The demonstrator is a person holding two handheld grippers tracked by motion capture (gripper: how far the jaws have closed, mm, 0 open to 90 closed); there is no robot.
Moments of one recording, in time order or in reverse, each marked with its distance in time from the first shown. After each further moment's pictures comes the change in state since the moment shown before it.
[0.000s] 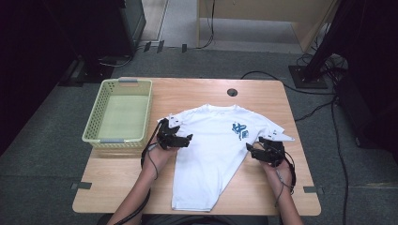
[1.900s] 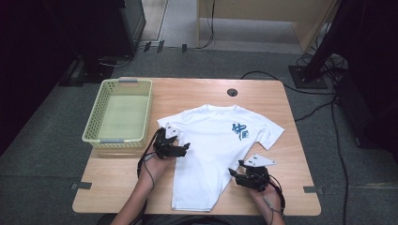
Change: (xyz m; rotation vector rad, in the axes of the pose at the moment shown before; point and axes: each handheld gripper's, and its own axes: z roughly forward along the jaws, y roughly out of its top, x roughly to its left) left arm -0.010 -0.027 -0.015 0.013 0.001 0.012; right arm 0.082 -0.037 -0.017 0.070 0.154 -0.101
